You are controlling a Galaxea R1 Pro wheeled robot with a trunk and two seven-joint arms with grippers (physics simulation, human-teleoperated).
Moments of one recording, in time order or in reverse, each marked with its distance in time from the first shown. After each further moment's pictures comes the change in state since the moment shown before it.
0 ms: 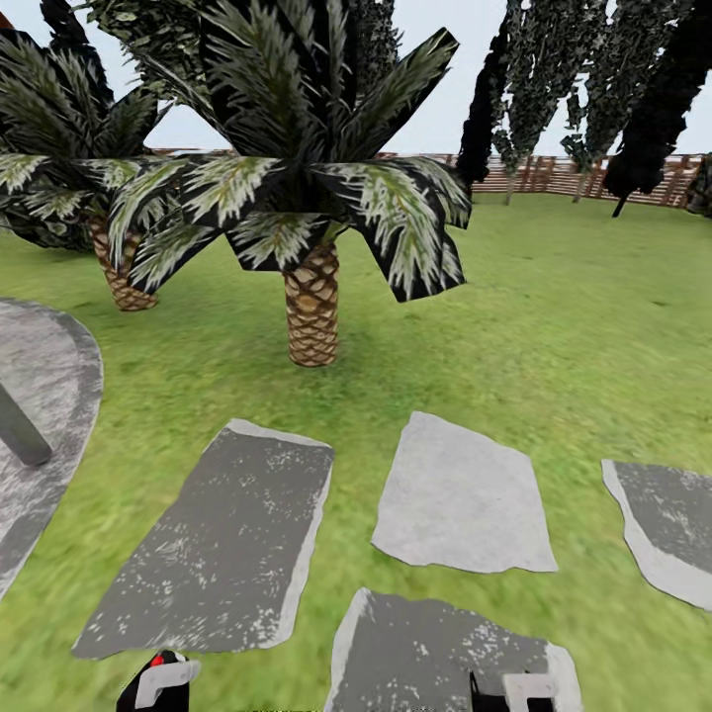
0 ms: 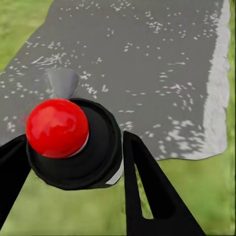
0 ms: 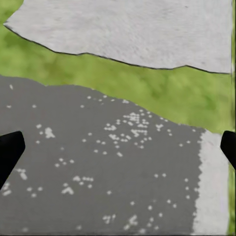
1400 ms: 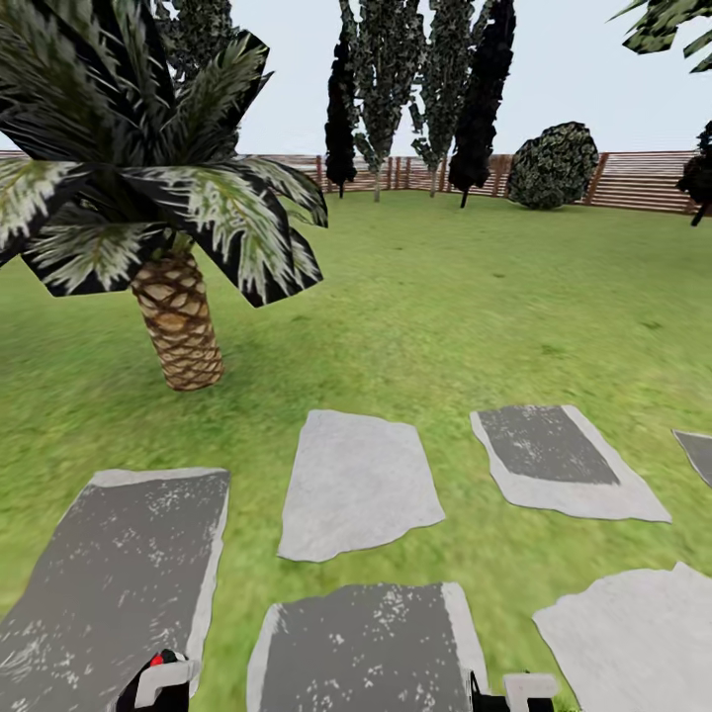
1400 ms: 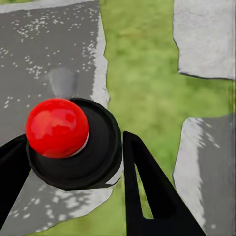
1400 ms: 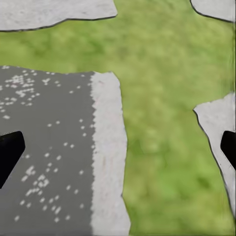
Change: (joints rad) left arm -0.001 0.000 0.002 -0.001 0.000 0.002 0.000; right arm 0.000 0.000 -0.001 0.000 -0.001 0.000 -0.001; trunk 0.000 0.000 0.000
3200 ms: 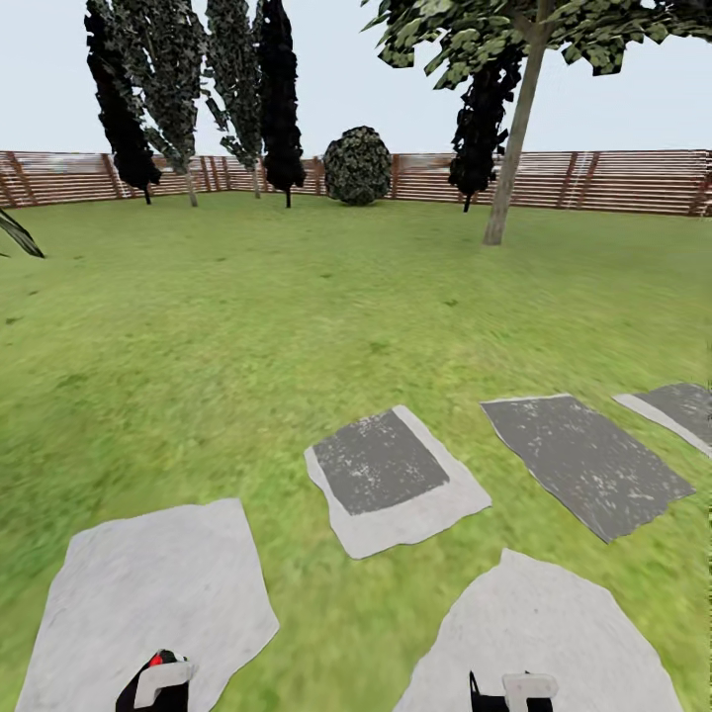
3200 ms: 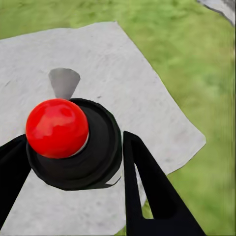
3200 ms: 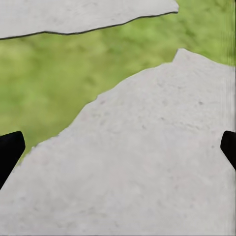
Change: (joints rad) left arm 0.000 0.001 0.002 0.001 0.000 0.002 0.001; right arm 0.000 0.002 0.001 0.000 0.000 0.000 0.000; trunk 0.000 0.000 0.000
